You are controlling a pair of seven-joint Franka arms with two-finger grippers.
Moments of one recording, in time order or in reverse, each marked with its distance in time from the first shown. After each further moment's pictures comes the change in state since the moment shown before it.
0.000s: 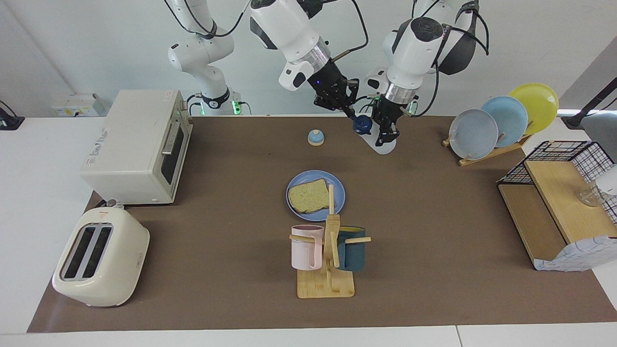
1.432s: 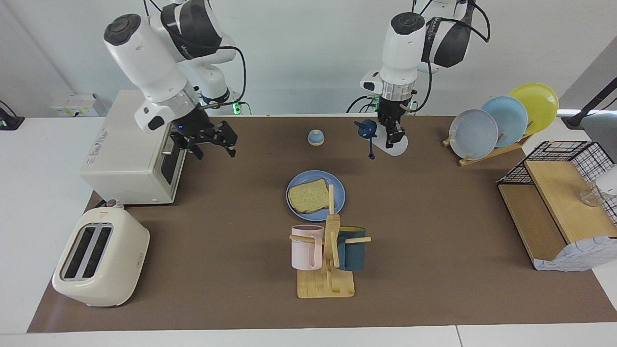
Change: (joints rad) left arm 0.000 0.033 -0.046 0.043 0.242 -0.061 -0.148; right arm -0.515 -0.025 -0.023 0.042 -0.392 -0.467 -0.497
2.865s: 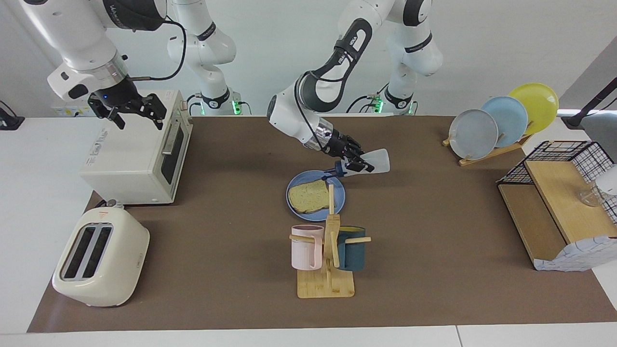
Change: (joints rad) left arm -0.266 0.633 -0.026 0.443 0.521 -0.510 -0.250; right arm -0.064 -0.038 -0.095 0.101 -0.194 -0.255 -0.224
